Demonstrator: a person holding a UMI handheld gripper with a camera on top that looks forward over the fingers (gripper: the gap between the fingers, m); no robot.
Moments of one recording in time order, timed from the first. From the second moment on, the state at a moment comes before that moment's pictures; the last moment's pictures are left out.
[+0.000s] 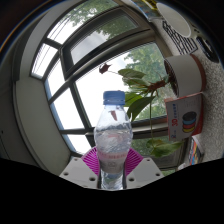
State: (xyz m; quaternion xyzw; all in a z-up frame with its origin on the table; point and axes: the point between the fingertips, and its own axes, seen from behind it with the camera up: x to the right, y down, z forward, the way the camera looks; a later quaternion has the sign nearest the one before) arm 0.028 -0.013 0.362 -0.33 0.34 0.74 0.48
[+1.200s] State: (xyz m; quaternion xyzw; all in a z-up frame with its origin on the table) arm 0.306 -0.009 0.424 -0.56 0.05 0.15 0.82
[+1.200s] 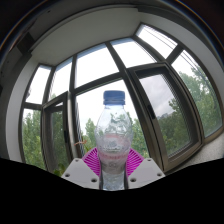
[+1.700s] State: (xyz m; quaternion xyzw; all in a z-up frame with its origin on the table) arm 0.394 0.031 0.087 -0.76 -0.01 -0.03 0.65
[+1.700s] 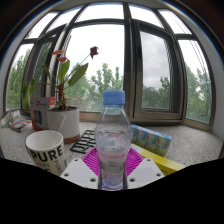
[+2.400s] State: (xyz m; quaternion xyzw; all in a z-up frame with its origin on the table) arm 0.378 -0.083 0.106 -0.81 0.06 -0.08 0.57
